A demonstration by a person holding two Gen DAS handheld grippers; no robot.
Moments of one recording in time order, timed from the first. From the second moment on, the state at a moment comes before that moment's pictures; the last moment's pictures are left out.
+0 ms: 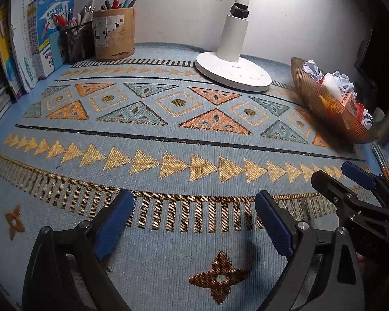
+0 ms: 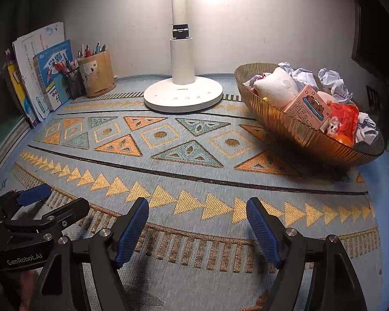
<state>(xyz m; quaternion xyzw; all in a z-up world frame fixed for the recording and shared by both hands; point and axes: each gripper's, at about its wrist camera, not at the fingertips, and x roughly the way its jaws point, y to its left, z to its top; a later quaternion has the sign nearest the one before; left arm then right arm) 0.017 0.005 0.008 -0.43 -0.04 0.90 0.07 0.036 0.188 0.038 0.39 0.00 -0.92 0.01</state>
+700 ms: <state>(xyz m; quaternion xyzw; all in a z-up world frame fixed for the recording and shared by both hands) 0.014 0.015 0.005 -0.45 0.00 0.89 0.06 0.032 0.189 0.035 0.40 0.00 -0.91 0.00</state>
